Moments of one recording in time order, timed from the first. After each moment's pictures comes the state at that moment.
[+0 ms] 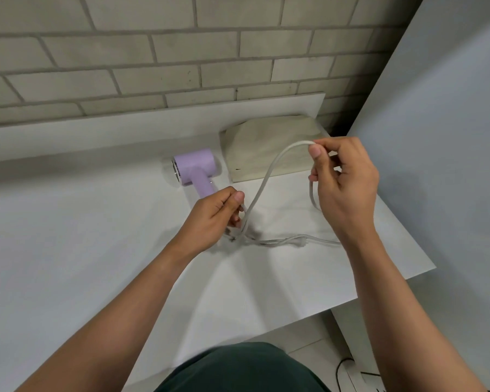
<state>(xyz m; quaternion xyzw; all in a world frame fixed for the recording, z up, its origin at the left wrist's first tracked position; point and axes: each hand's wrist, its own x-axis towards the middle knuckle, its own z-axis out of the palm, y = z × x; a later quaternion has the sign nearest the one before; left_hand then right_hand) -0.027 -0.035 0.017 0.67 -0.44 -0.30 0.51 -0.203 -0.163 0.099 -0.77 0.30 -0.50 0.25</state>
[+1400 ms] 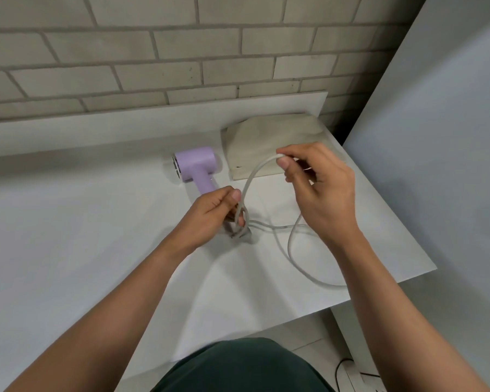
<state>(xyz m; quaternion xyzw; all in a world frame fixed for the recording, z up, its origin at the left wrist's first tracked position) -0.028 -0.035 0.019 0.65 -0.42 -0.35 0.52 -0.192 -0.153 0.088 -0.82 0.21 -0.46 0.26</state>
